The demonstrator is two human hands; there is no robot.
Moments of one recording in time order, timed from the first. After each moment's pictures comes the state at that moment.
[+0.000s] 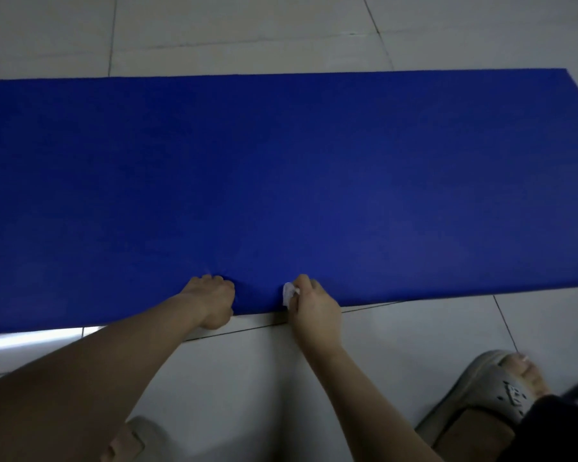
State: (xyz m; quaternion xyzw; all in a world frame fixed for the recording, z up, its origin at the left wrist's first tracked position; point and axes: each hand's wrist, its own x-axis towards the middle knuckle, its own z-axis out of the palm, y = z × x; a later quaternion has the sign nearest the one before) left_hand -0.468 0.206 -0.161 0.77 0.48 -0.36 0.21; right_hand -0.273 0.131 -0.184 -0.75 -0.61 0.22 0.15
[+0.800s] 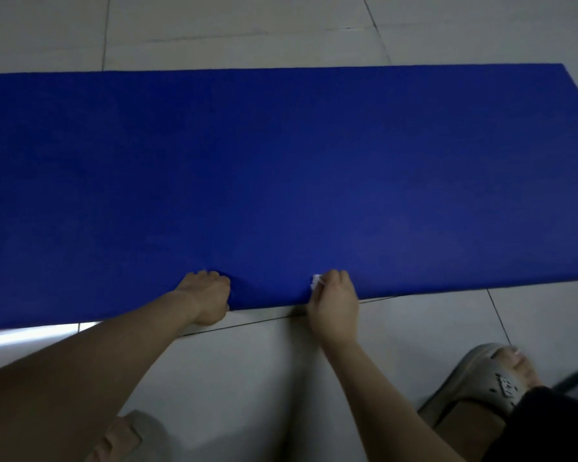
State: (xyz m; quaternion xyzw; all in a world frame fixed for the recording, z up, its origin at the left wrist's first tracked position) left_hand -0.472 0.202 -0.167 0.77 0.49 -0.34 0.21; right_hand -0.238 0.128 -0.192 -0.80 -0.52 0.21 0.21
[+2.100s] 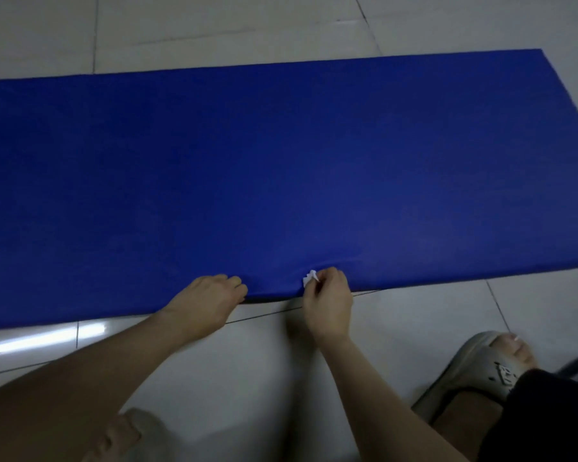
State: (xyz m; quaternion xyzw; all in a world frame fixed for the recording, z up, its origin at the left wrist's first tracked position) left_hand -0.478 0.173 -0.172 0.91 0.39 -0.12 0.12; right_hand -0.243 0.123 -0.187 -0.81 -0.42 0.29 0.29
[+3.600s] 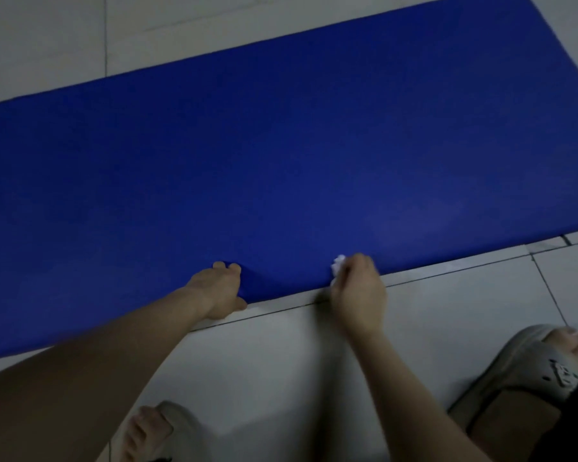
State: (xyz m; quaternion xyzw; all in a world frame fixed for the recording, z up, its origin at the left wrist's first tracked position) left_hand -0.474 0.203 -0.158 0.70 0.55 -0.36 0.28; right_hand -0.239 0.126 -0.204 -0.82 -0.46 0.23 0.26
